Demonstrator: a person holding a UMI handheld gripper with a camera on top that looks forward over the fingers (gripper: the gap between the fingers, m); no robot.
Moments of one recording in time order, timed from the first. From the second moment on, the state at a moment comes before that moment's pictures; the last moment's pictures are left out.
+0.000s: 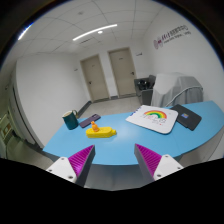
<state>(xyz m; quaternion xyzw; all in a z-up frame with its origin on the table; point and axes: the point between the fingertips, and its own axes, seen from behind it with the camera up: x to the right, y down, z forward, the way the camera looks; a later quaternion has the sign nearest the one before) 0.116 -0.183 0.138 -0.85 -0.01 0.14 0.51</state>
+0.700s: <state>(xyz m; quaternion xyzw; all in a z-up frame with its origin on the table) -0.039 0.065 0.026 -0.85 -0.02 0.05 0.52</state>
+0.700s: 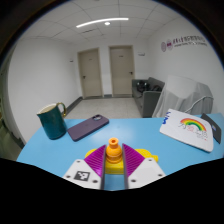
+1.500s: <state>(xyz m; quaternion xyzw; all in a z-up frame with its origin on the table) 0.140 0.012 0.011 -0.93 0.02 -0.08 0.35</state>
